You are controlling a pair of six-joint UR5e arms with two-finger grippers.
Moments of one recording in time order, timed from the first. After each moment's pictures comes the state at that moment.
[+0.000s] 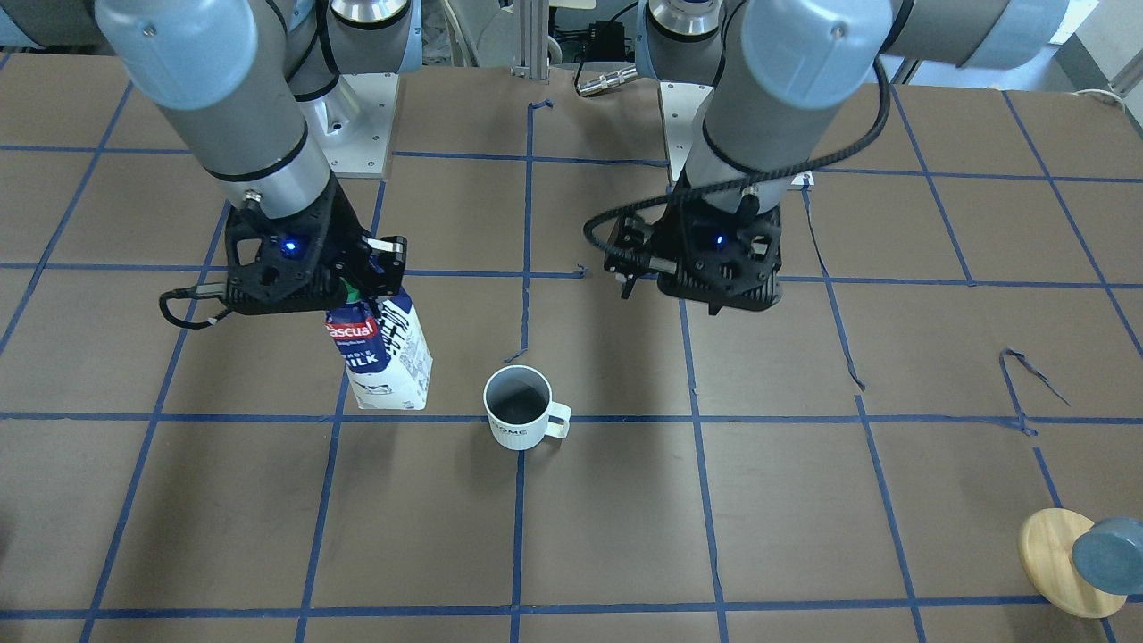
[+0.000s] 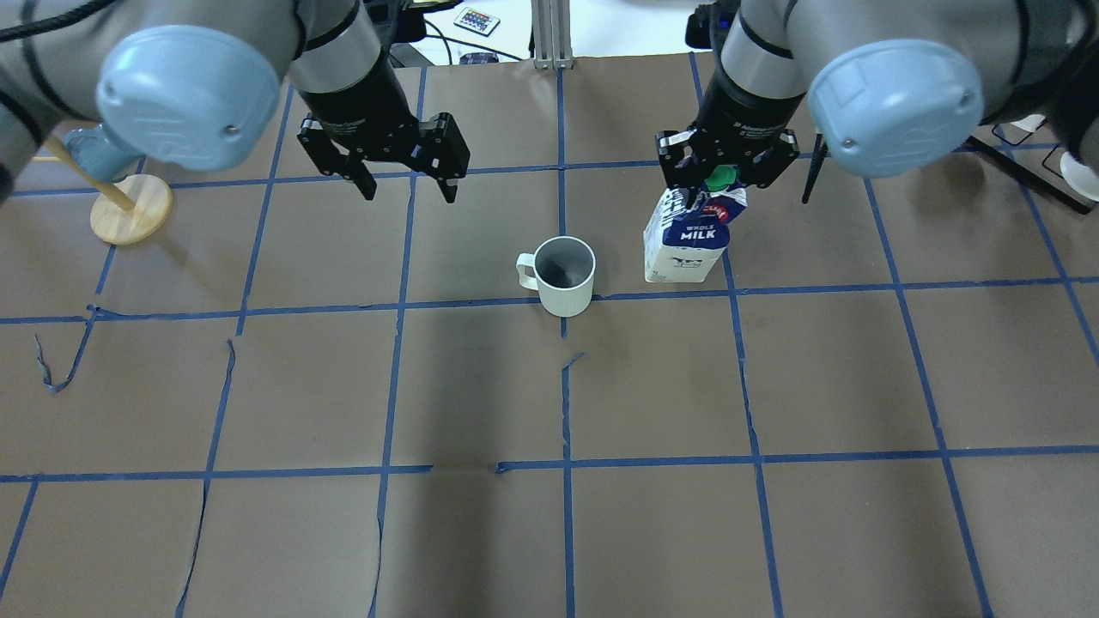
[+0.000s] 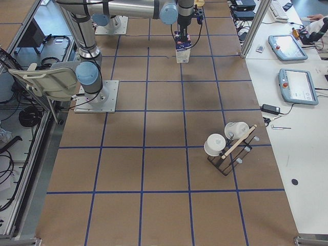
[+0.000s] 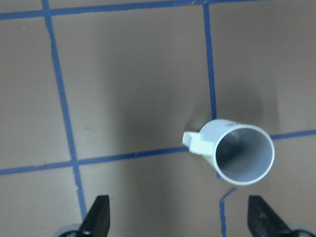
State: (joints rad) left arm -1.69 -1.69 -1.51 -1.51 1.49 0.03; right arm 1.69 -1.40 1.57 -1.77 -1.45 0.07
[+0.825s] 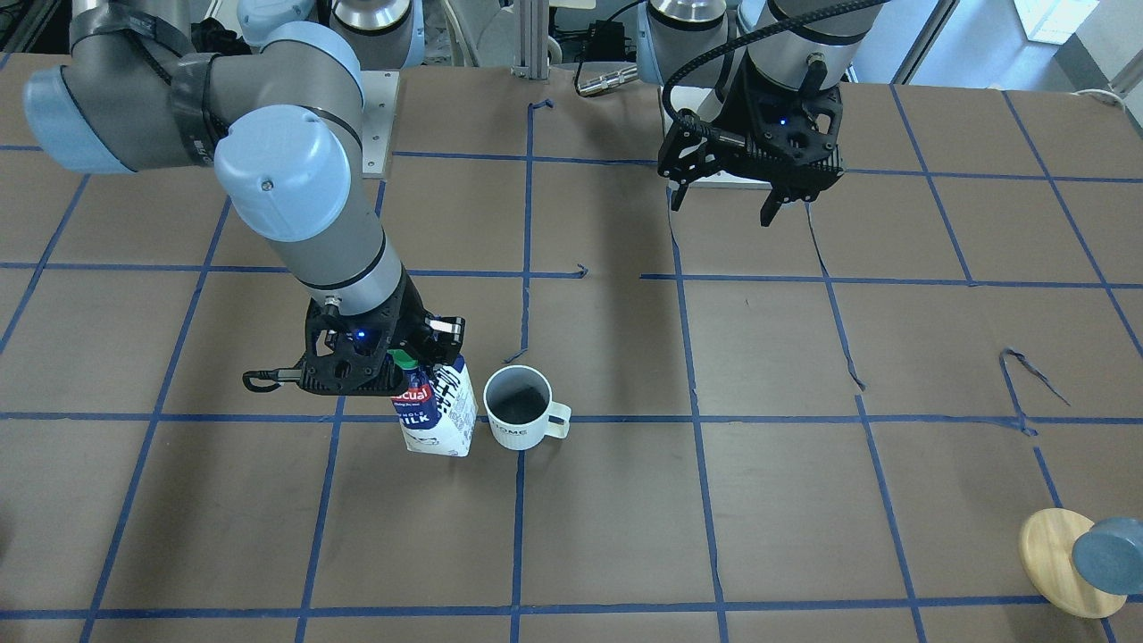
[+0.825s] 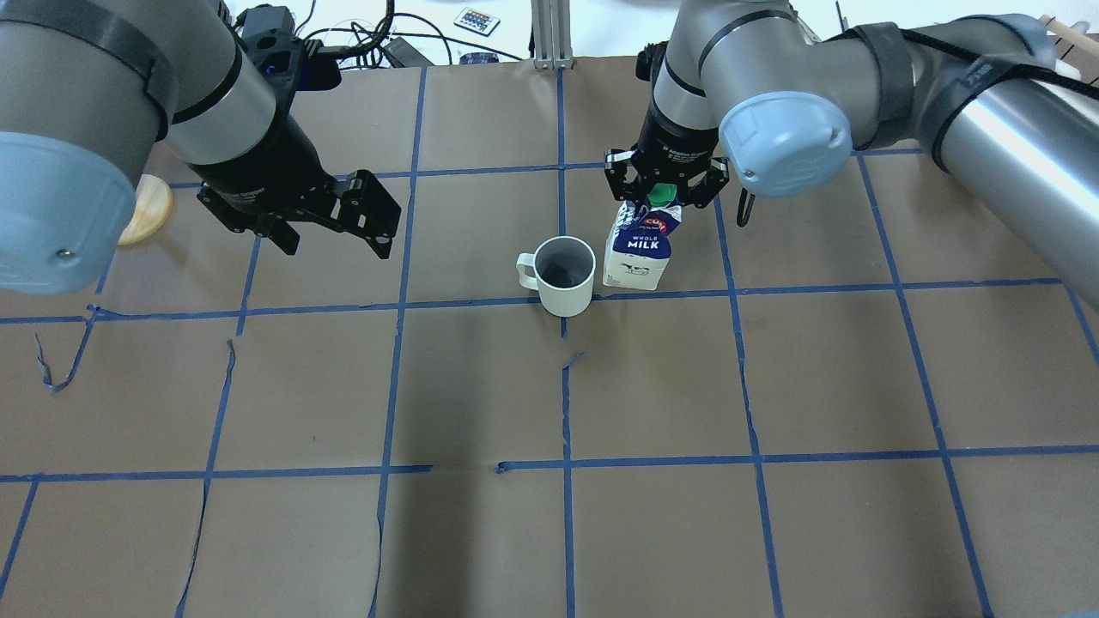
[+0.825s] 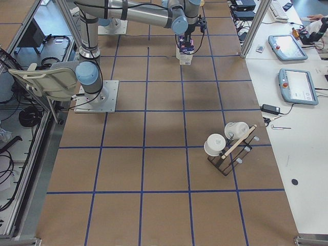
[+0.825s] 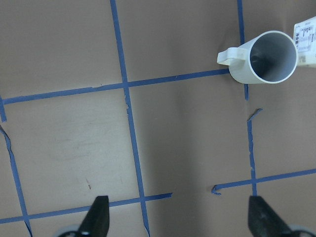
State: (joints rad) left arm -1.63 -1.49 -1.67 -1.52 1.50 0.06; right arm 1.74 -1.27 1.57 -1.90 -1.44 0.22
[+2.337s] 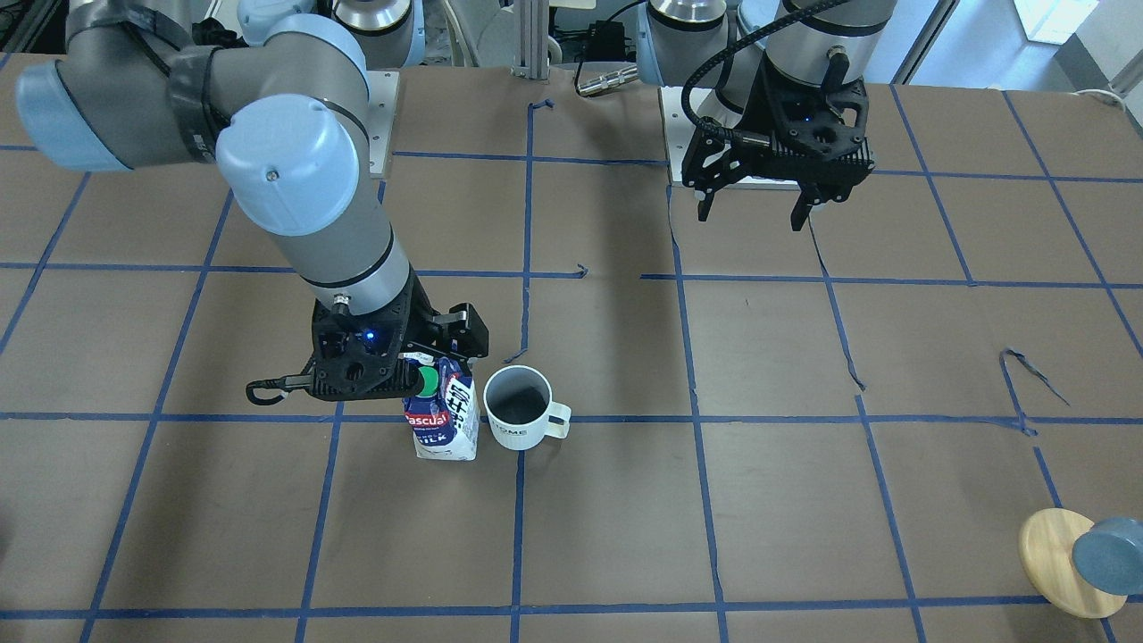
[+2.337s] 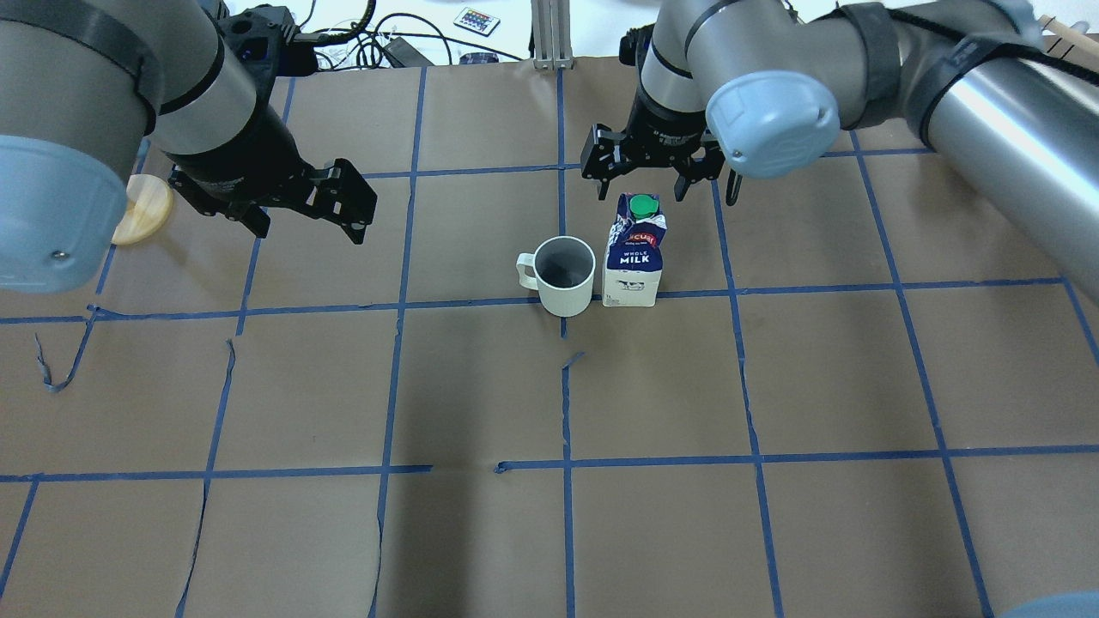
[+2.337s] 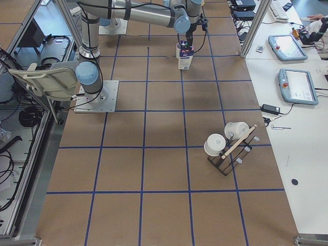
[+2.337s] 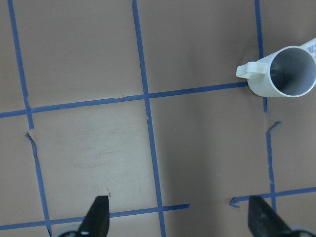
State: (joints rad) left arm -1.62 -1.49 -1.67 -1.48 1.58 0.05; right arm 1.74 -1.26 1.45 -1.81 -1.45 0.16
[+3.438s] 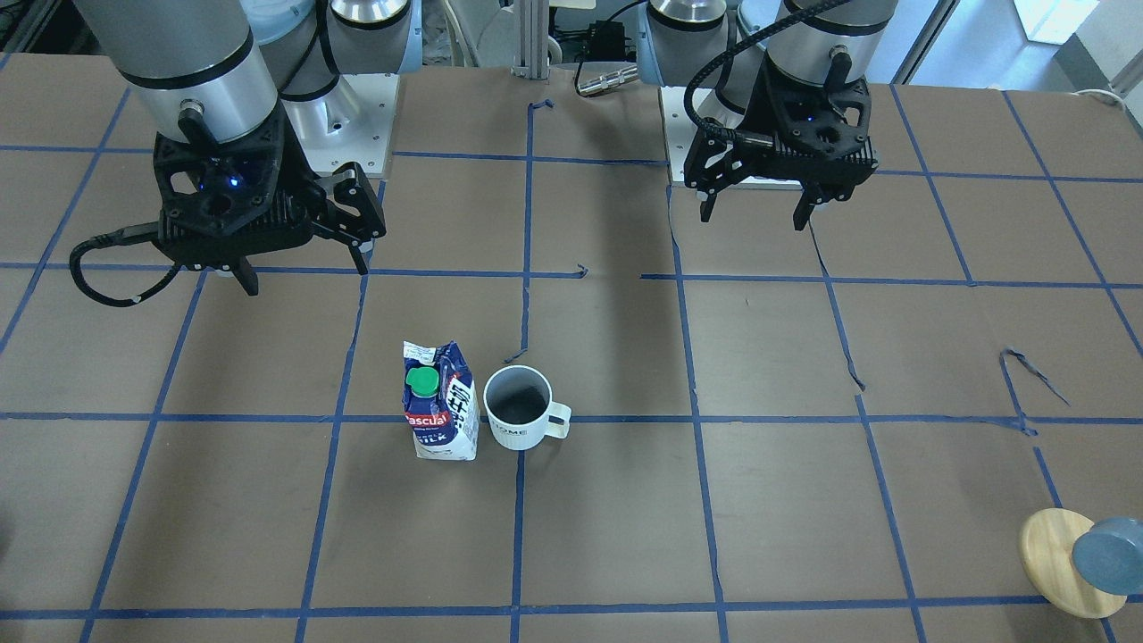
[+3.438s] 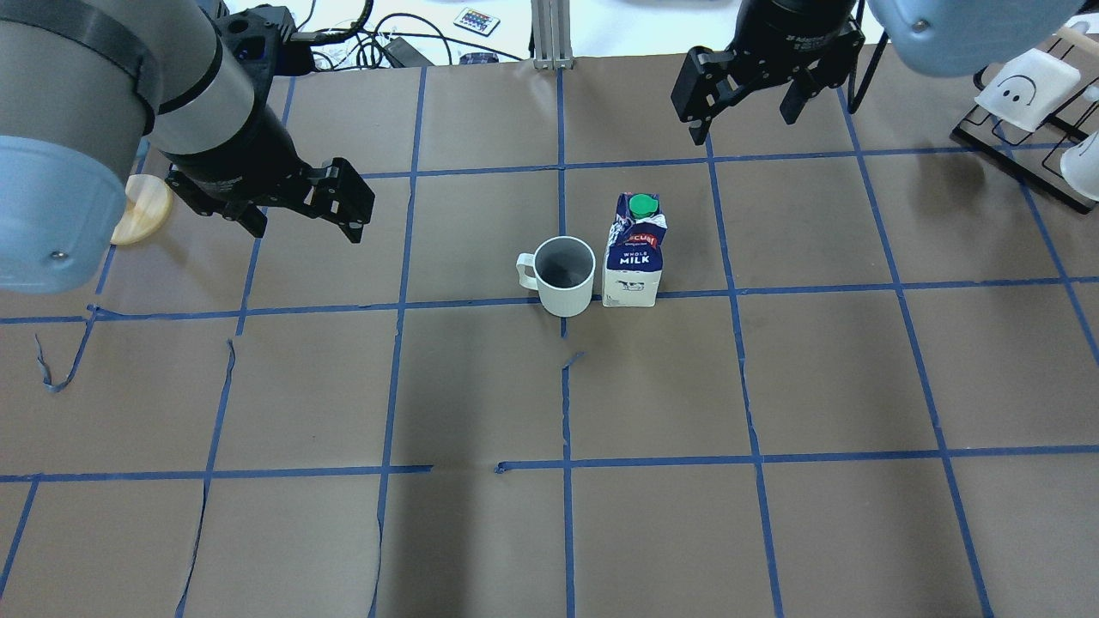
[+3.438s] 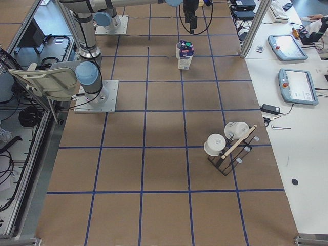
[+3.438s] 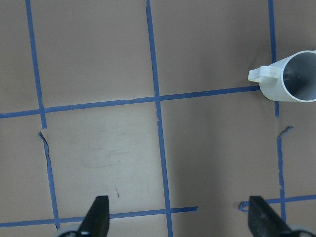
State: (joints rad) left arm -1.62 -1.49 -1.67 -1.48 1.59 0.05; right arm 1.66 -1.44 1.41 -1.62 -1.54 -0.14
